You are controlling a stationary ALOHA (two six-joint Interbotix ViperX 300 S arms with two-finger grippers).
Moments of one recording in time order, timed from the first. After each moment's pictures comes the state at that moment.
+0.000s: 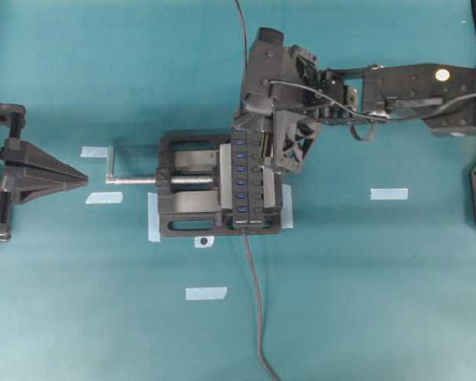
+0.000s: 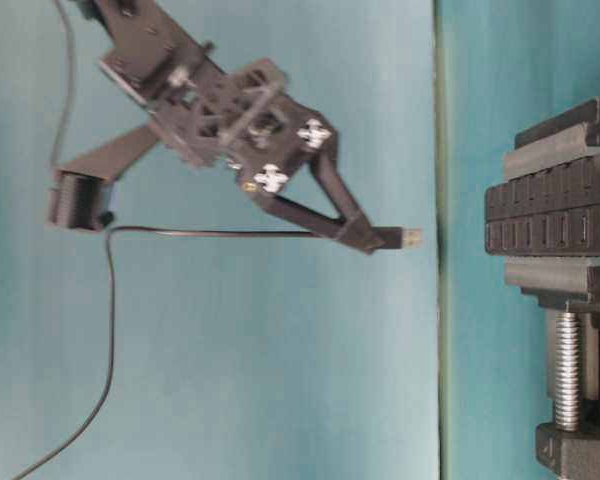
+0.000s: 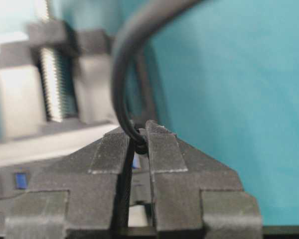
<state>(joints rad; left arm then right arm) -0.03 -0.95 1.18 0.00 0.05 -0.08 -0.16 -0.03 0.50 -0.15 0.27 0.13</state>
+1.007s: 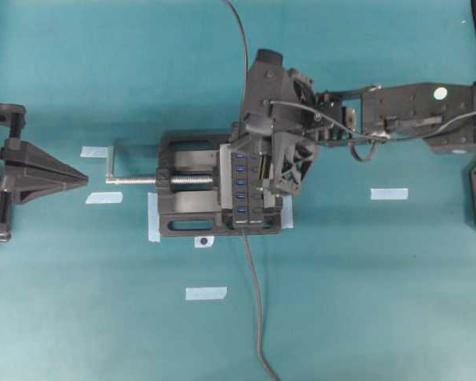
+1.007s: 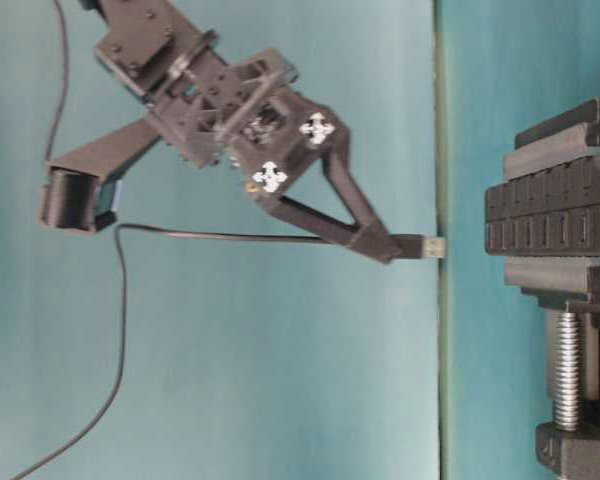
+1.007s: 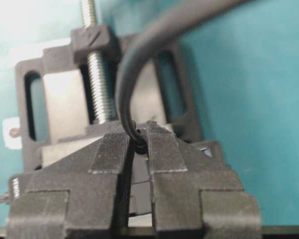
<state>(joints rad) -0.03 -0.95 1.18 0.00 0.05 -0.09 -0.10 0.00 0.52 -0.13 0.22 0.19</state>
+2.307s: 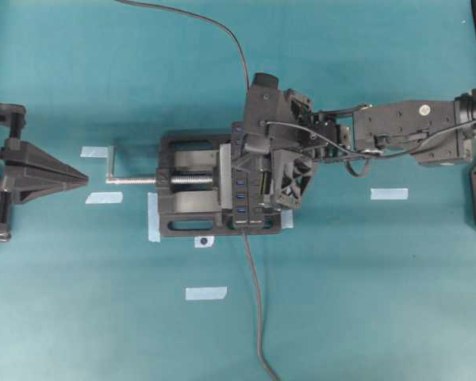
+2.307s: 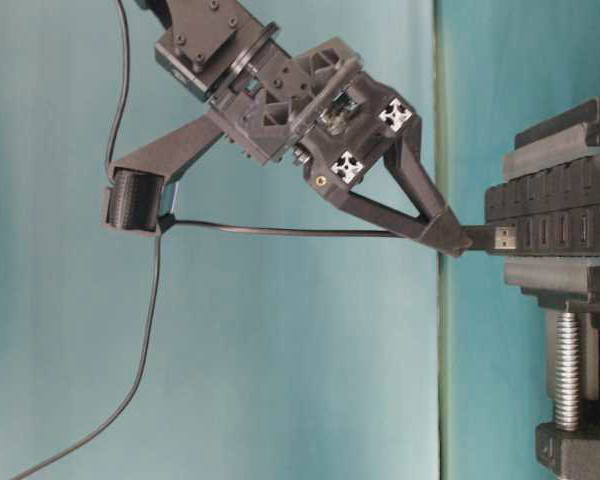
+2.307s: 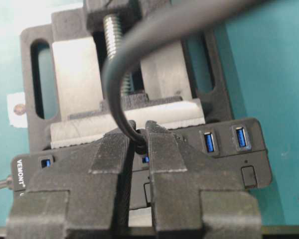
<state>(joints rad) -0.03 -0.95 1.18 0.00 0.05 -0.09 -0.08 0.05 0.56 -0.13 0.16 0.21</state>
